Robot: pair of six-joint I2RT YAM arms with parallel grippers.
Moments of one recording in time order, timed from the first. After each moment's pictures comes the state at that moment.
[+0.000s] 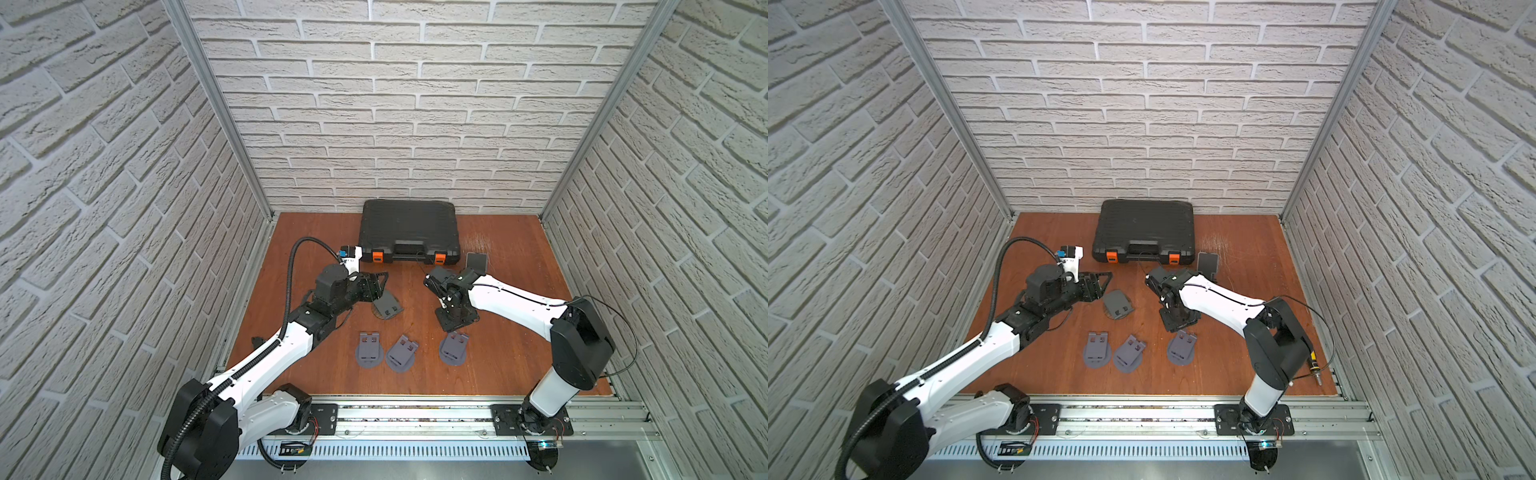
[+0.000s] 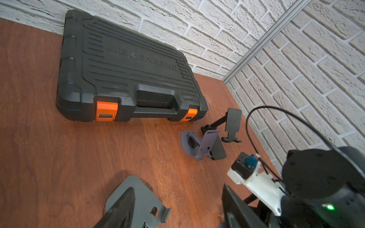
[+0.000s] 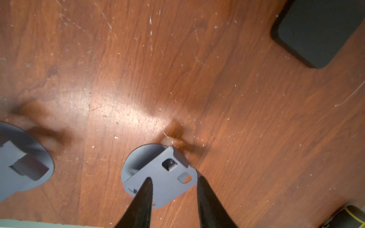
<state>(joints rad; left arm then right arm) -0.52 1.09 0.66 0.07 0.16 -0.51 0.67 1.71 1.22 -1.10 0.15 0.39</state>
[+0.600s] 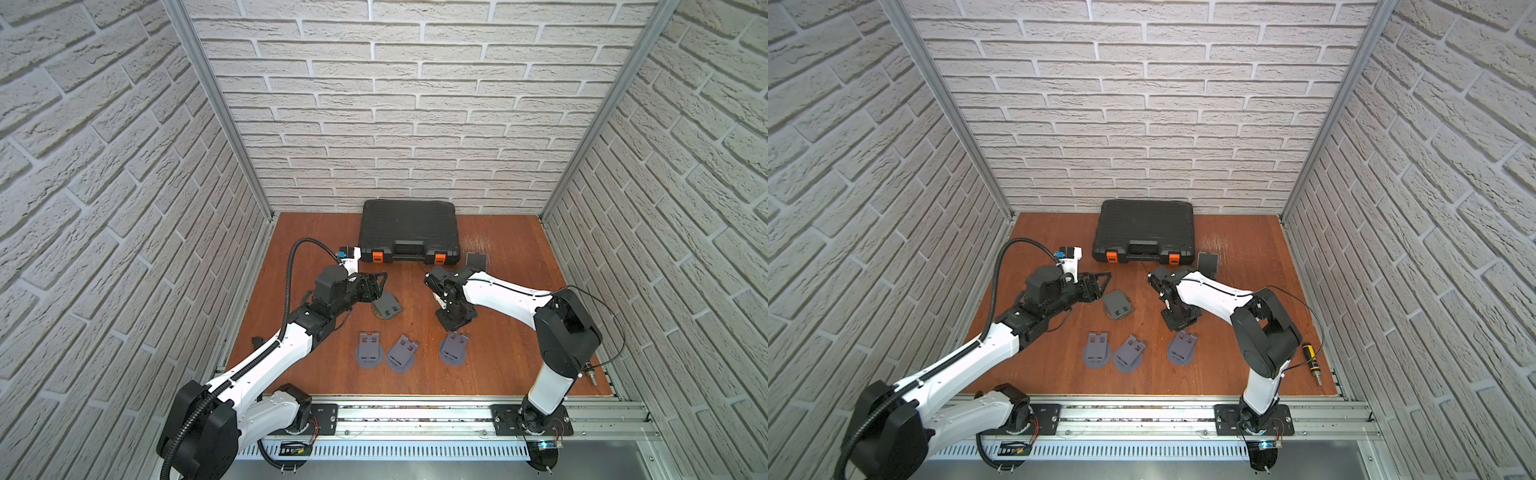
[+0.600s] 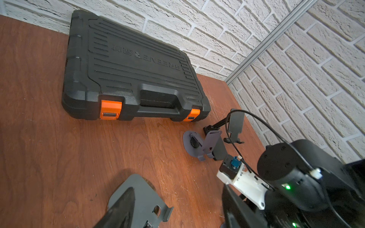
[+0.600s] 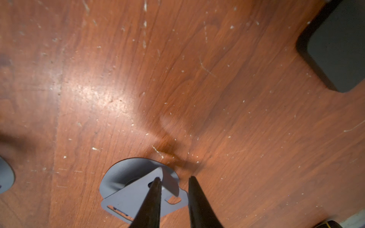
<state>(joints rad) -0.52 1.09 0.65 0.06 0.14 -0.52 0.61 1.77 1.21 -1.08 0.13 0.26</state>
